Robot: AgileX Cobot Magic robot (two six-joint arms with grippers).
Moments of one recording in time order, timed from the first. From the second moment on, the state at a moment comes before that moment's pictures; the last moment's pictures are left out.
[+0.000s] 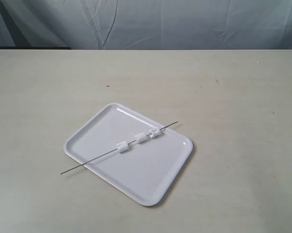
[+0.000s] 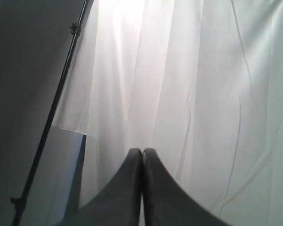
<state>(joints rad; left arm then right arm) 0.10 0.00 0.00 -0.15 -0.41 -0.05 -0.02 0.01 0.00 0.01 -0.31 0.10</state>
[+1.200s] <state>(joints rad) -0.02 1.16 -0.80 1.74 -0.97 -1.67 0.55 1.28 -1.47 0.05 1.10 -0.25</state>
